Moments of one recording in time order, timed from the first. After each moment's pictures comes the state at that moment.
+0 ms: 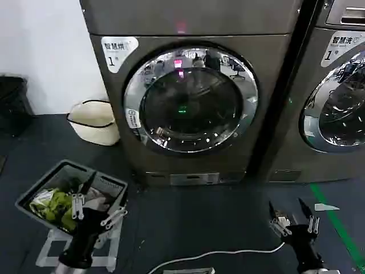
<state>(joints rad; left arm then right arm) 1.73 -1.41 -0.68 -2.31 0.05 -0.39 0.20 -1.82 1.42 0.80 2.27 0.09 0.04 -0.05</state>
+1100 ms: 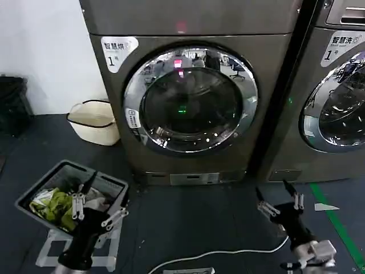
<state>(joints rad) 1.74 -1.40 -0.67 -2.33 0.06 -0.39 0.21 -1.57 1.14 0.70 2.23 0.22 -0.12 -0.15</state>
